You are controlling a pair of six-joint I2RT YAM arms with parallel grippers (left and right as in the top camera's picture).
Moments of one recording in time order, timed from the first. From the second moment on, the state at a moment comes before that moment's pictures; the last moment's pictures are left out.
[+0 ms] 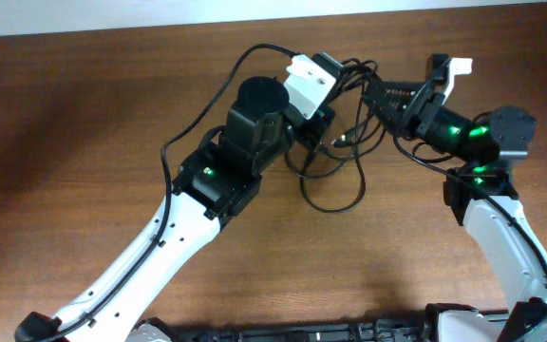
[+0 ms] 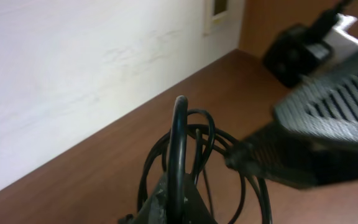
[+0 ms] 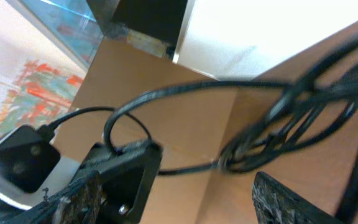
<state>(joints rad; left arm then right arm) -0.68 1.46 1.33 -0.16 0.08 0.08 -0.11 1.33 0.73 0.79 -1.09 1.36</state>
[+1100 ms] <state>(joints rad) -0.69 1.46 1.33 -0.09 0.44 0.07 -0.22 1.33 0.73 0.95 -1.09 1.49</state>
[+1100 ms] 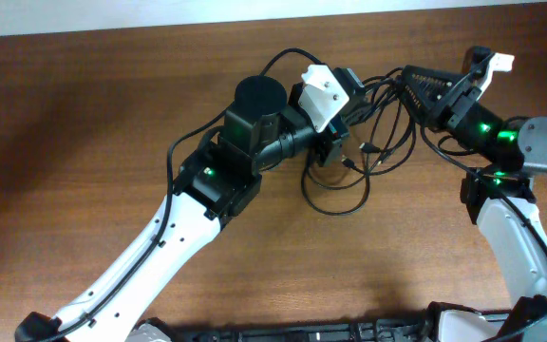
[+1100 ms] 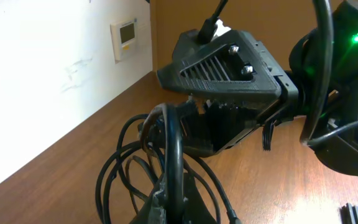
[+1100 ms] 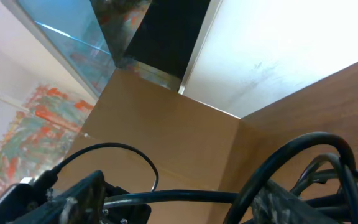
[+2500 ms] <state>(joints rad) -0.70 1.46 1.33 -0.26 0.28 0.06 -0.22 1.33 0.73 1.23 -1.14 1.73</state>
